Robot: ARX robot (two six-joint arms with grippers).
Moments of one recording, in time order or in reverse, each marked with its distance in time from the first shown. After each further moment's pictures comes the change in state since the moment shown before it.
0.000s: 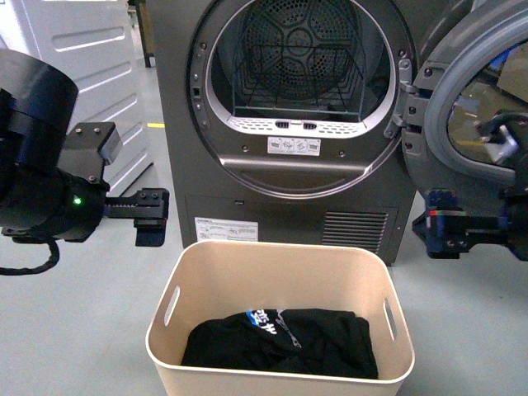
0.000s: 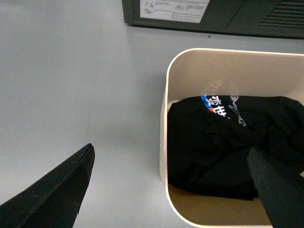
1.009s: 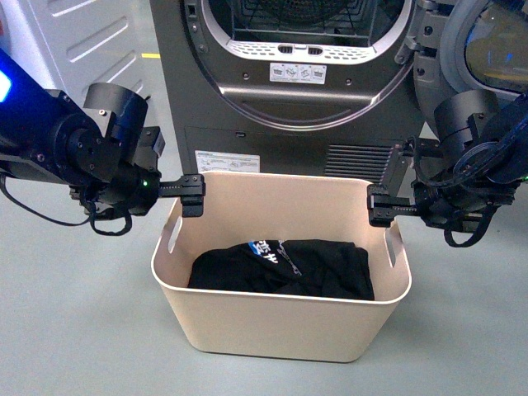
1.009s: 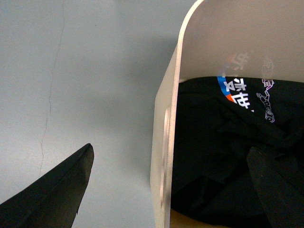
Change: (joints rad) left arm -0.008 0.524 0.408 -0.045 0.040 -0.068; right arm -0.005 0.700 0.678 -0.379 0.071 0.035
